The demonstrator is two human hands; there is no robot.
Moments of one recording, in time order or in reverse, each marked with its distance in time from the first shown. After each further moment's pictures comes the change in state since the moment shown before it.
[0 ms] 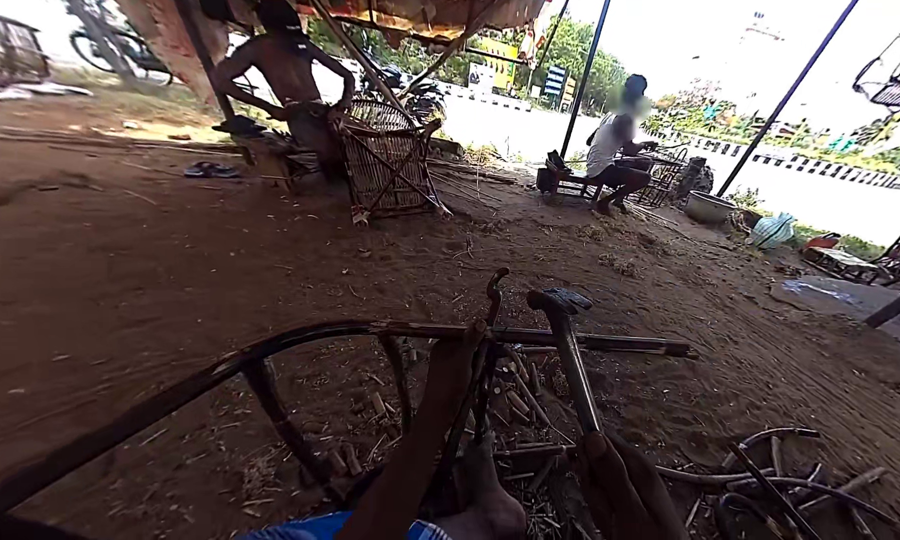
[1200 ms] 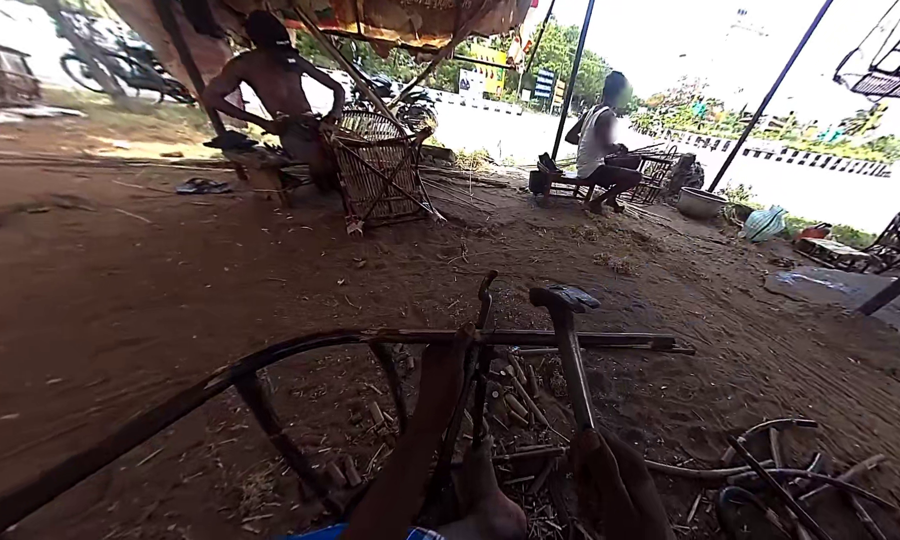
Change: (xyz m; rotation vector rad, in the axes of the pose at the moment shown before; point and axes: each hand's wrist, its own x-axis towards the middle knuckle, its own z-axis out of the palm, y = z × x) left_hand 0.007 -0.002 0.004 -0.063 0.001 0.059; right_hand 0.006 0.010 0.002 0.021 0.051 -0.043
